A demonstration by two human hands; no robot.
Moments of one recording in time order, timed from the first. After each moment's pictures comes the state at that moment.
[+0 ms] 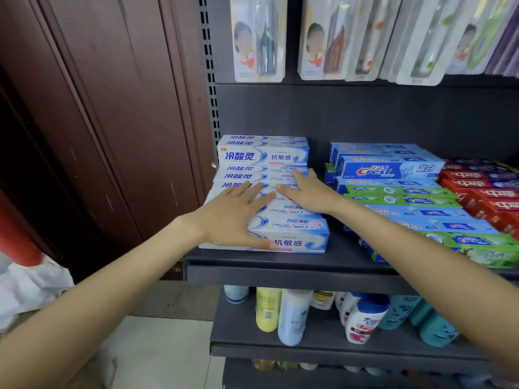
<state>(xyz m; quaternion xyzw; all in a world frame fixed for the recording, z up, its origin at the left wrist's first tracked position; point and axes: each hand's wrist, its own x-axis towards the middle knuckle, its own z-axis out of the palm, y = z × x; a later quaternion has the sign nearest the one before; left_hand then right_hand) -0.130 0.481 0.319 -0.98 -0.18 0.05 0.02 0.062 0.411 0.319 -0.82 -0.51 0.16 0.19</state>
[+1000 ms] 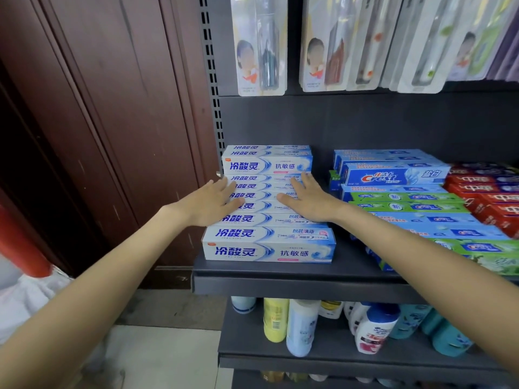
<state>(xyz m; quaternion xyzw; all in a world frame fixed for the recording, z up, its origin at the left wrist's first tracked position) -0.140 0.533 0.338 -0.96 -0.29 0.03 -0.03 0.062 0.416 0.317 -0.81 -0.55 0.16 0.12</state>
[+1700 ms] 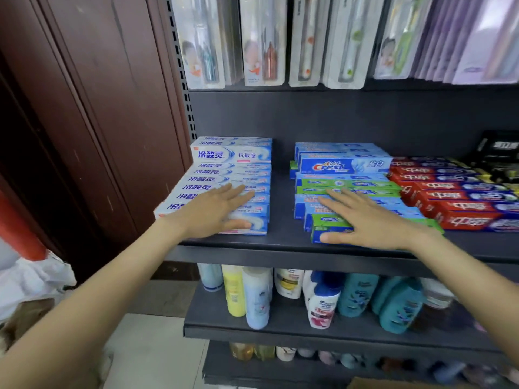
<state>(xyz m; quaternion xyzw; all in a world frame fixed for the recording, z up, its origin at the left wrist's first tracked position) -0.111 0.431 0.315 -0.98 -0.19 0.00 0.04 0.136 0.225 0.319 -0.76 -0.65 0.03 -0.02</state>
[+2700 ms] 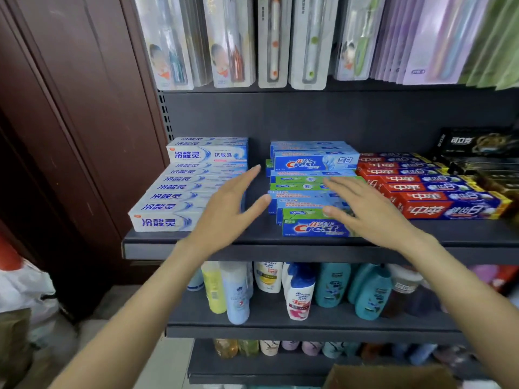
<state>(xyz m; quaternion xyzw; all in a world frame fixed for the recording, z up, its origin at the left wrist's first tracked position) -0.069 0.341 0.319 -0.90 -0.21 -0.33 -0.21 0.165 0.185 0.314 -0.75 -0.63 -0.11 0.17</state>
